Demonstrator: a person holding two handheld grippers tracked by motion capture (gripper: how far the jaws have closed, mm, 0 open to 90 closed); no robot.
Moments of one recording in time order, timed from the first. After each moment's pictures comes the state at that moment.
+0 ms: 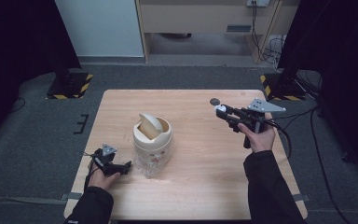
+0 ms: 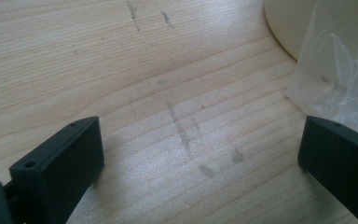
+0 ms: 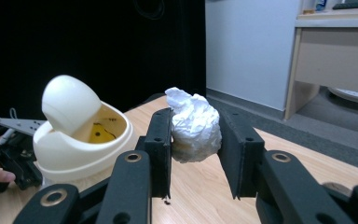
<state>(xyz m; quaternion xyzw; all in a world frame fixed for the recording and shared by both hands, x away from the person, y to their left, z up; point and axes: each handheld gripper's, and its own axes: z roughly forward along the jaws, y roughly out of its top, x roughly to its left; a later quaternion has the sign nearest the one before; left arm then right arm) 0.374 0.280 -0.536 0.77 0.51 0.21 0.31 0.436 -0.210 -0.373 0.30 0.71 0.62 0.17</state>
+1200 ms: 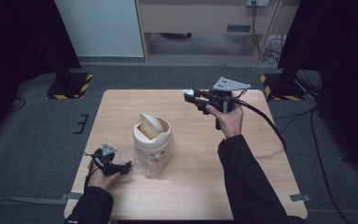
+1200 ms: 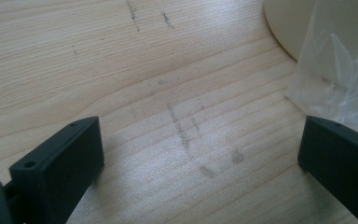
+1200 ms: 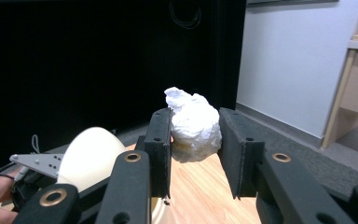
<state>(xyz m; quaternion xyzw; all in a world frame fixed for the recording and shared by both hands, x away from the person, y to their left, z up) 0.374 0.280 -0.536 0.77 0.51 0.21 0.31 0.475 -0.120 -0.336 0.23 0.72 0.63 0.15</state>
